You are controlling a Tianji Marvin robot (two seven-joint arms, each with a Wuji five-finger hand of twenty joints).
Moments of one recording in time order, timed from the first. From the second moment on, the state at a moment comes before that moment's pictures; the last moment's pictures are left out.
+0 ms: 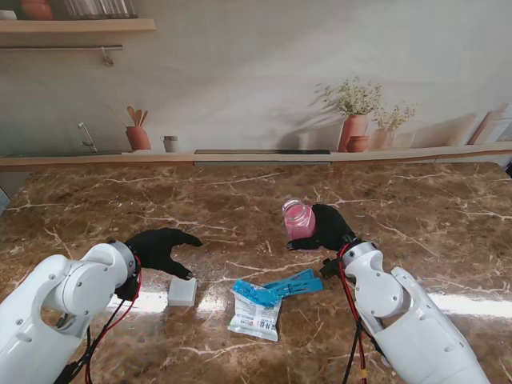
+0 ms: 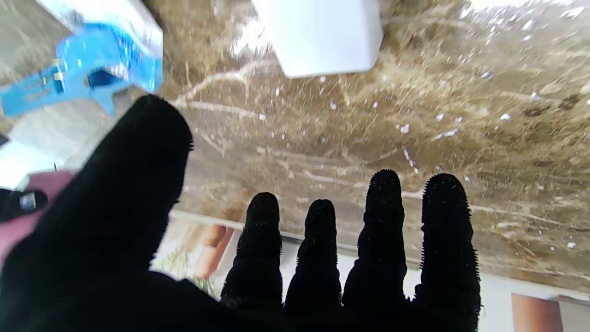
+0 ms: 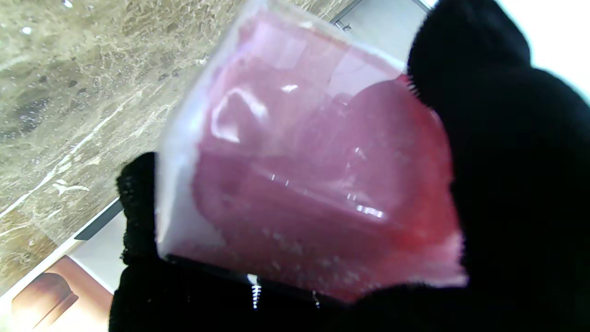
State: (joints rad) left arm 1.58 -1.01 -1.30 -1.82 0.78 0.06 -0.58; right arm -1.46 -1.15 1.19 -1.41 -0.35 -0.25 -0.10; left_hand 0.57 -0.56 0.56 -0.08 0.38 -0.07 0.26 0.21 0.37 0.03 0.28 0.36 0.46 0.19 0.37 0.65 0.23 0.28 0.99 0.58; right_hand 0.56 -1.06 0.89 -0.22 0.85 -0.08 0.60 0.65 0.89 -0.05 0.53 0.95 0.87 0.21 0.60 0.83 0.69 0.20 1.40 0.83
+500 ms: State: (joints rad) left arm 1.51 -0.99 -1.20 -1.69 0.82 0.04 -0.59; right arm -1.46 -1.15 1.18 -1.41 -0.37 -0.26 -0.11; left_hand 0.55 -0.60 0.50 -0.10 0.32 0.09 0.22 0.20 0.24 0.02 0.26 0.38 0.40 0.19 0.38 0.67 0.20 0.25 0.99 0.60; right_hand 0.56 -1.07 0.89 -0.23 0.85 -0.08 0.59 0.66 0.89 -0.05 0.53 0.95 0.87 0.21 0.60 0.83 0.67 0.20 1.41 0.83
